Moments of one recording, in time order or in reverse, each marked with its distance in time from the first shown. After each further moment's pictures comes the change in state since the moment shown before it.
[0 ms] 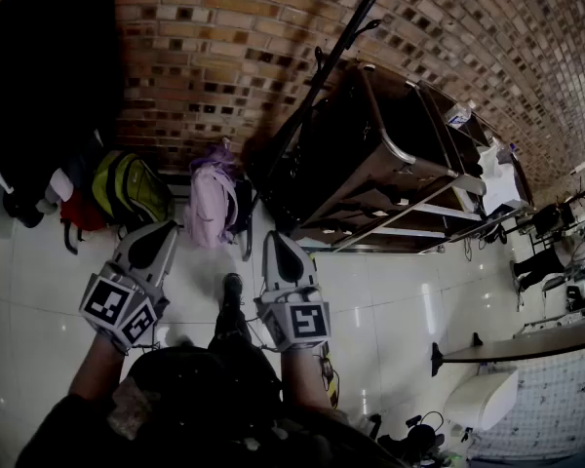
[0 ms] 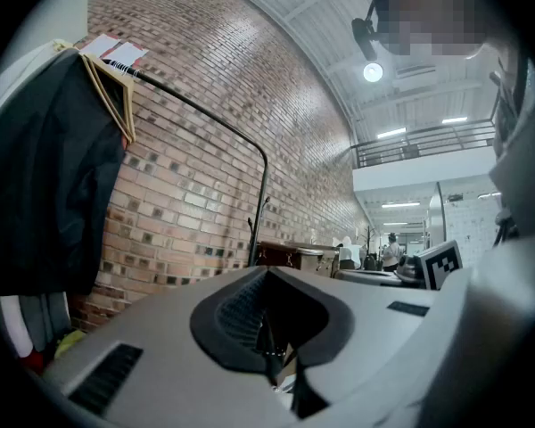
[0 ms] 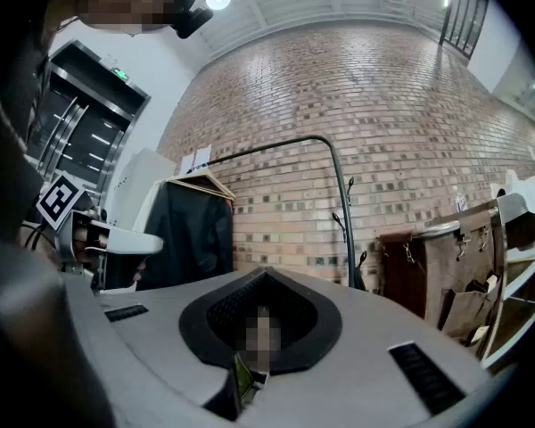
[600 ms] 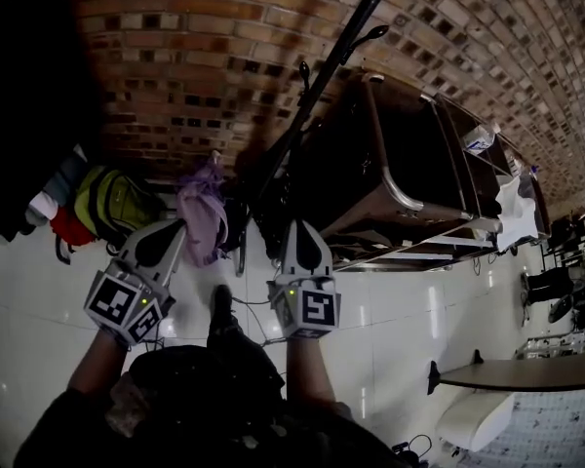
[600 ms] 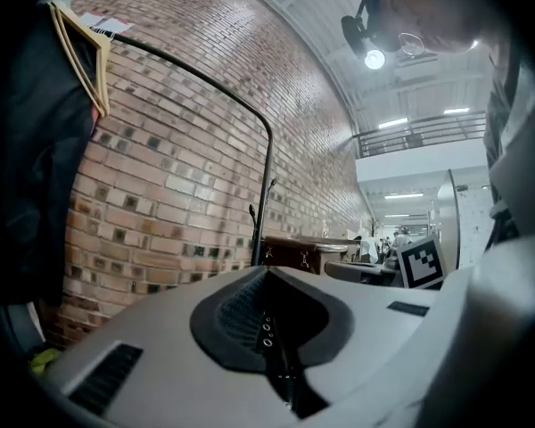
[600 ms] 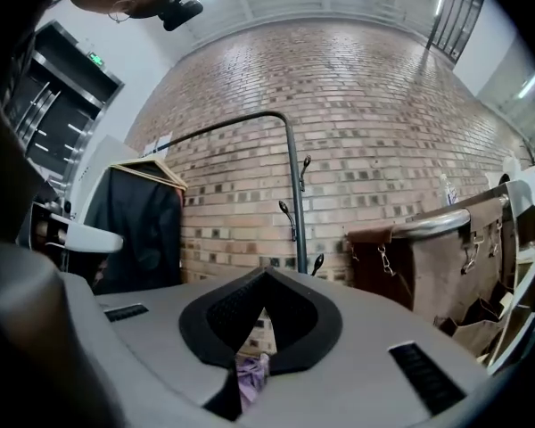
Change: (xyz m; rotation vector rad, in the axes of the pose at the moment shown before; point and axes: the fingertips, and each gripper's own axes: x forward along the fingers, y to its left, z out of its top) left arm 0.202 0.024 -0.009 0.026 0.037 -0.014; right arm 0.127 -0.205 -0.017 0.004 -0.006 -0.156
